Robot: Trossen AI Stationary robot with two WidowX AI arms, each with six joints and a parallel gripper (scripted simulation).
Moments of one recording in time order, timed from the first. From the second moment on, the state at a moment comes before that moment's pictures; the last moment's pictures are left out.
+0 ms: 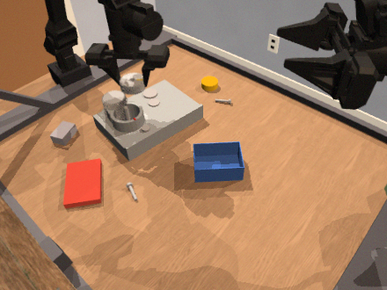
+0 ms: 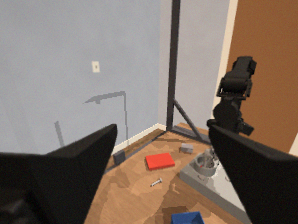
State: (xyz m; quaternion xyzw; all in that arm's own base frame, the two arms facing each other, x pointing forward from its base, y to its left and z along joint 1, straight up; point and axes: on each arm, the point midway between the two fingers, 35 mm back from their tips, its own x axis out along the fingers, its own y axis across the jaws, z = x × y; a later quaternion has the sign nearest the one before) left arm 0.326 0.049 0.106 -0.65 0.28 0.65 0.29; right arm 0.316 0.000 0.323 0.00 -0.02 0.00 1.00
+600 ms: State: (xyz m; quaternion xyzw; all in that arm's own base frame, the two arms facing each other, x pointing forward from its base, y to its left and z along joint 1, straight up) left arm 0.330 0.016 0.088 -0.68 0.21 0.67 0.21; right arm 0.316 0.000 0.323 0.00 -0.02 0.00 1.00
